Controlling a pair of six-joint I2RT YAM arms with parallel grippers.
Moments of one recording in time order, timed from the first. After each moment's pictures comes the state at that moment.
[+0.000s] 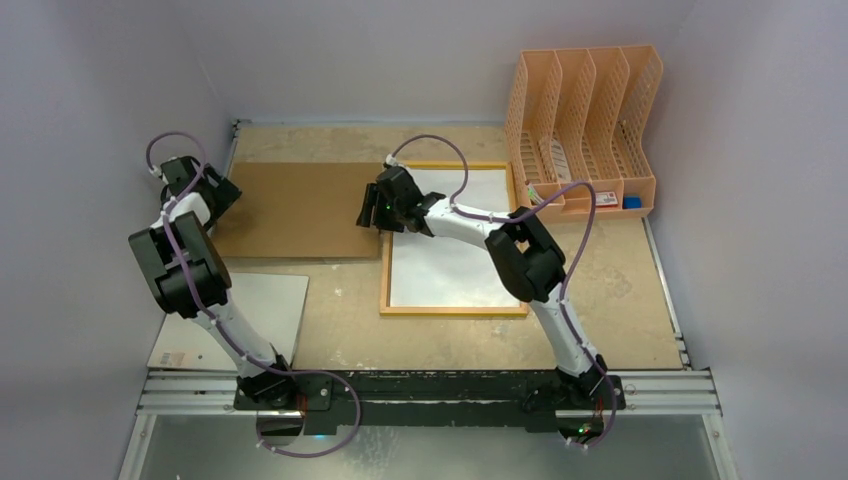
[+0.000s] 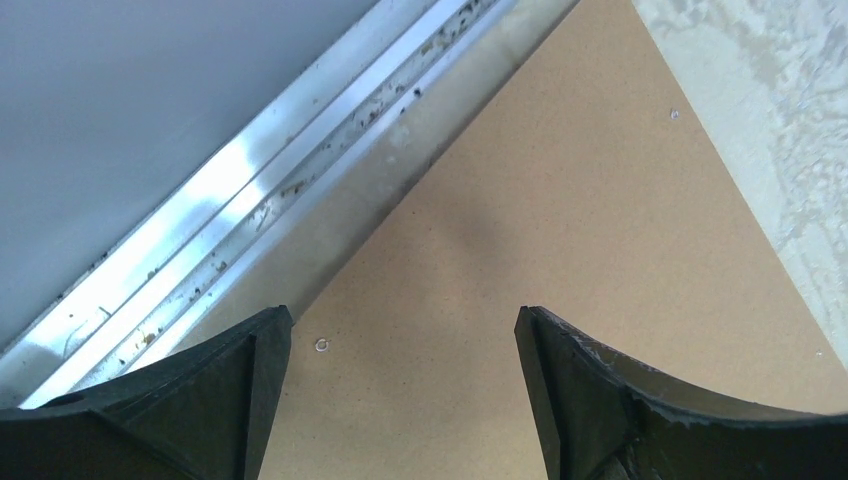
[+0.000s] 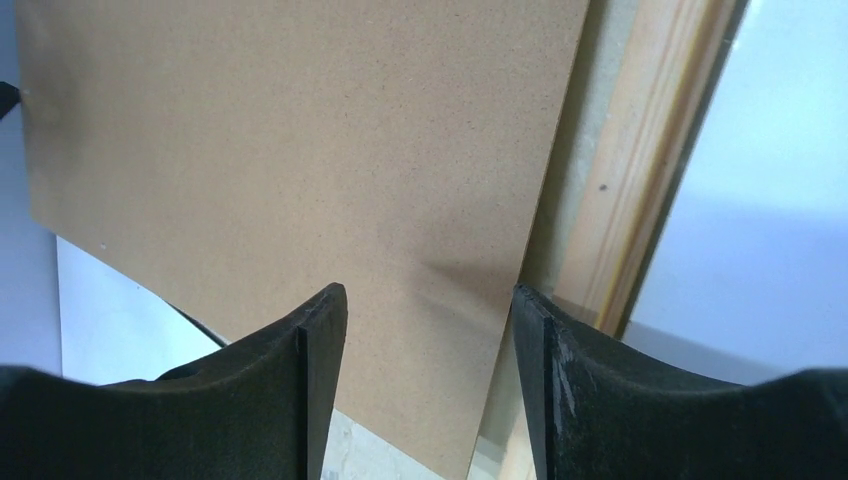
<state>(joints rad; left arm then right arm) 0.48 1.88 1.26 -0.17 0.07 -0.46 0.80 2.29 1.75 -0.16 -0.05 0.82</state>
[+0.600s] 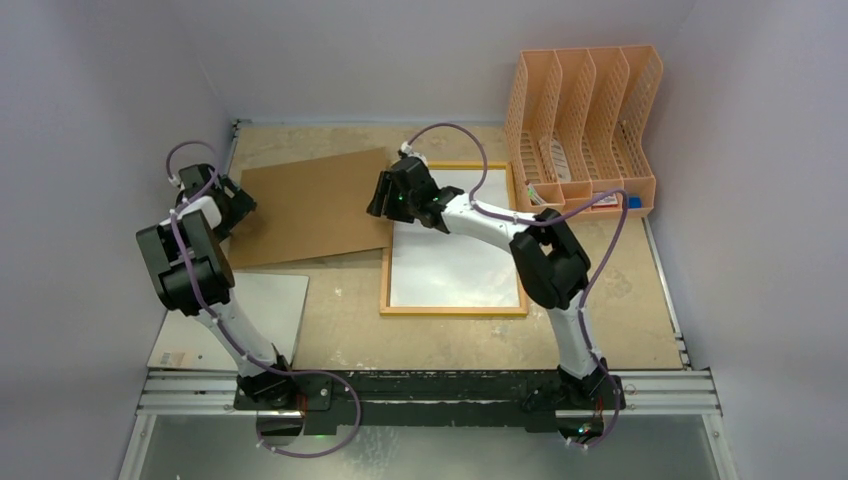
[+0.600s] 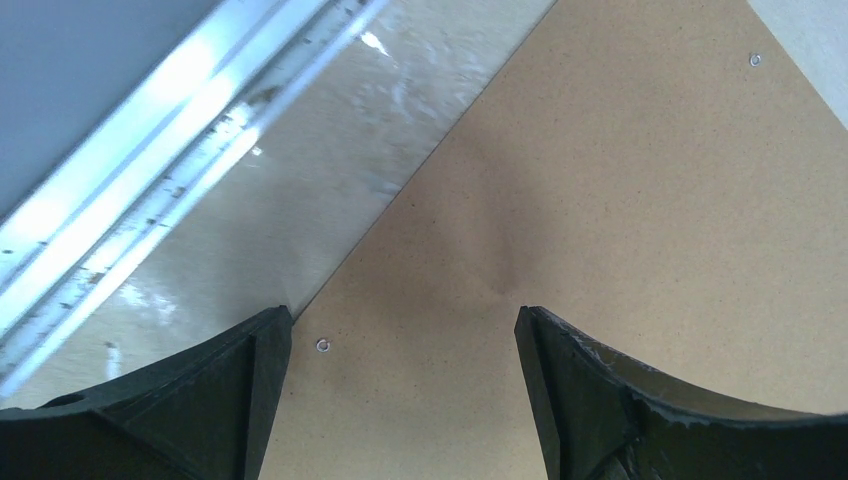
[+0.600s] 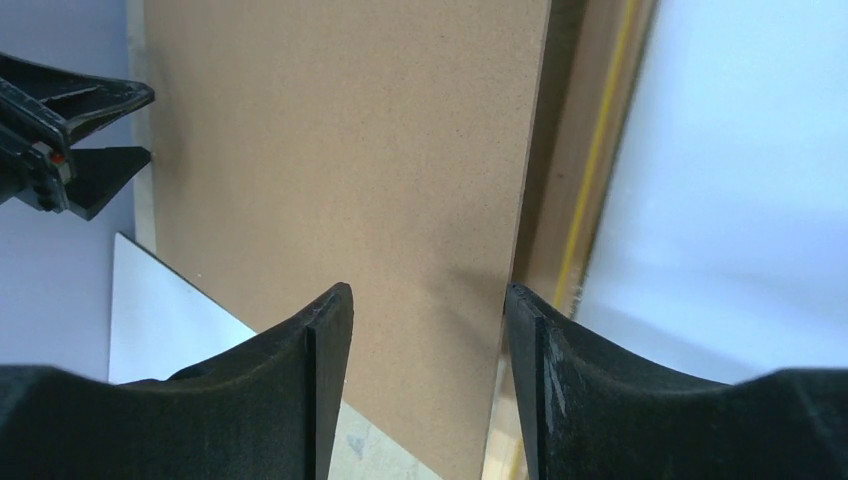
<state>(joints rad) 0.45 1.89 1.19 -0.21 0.05 -0.47 0.78 2.14 1.65 -0.15 -0.03 0.82</state>
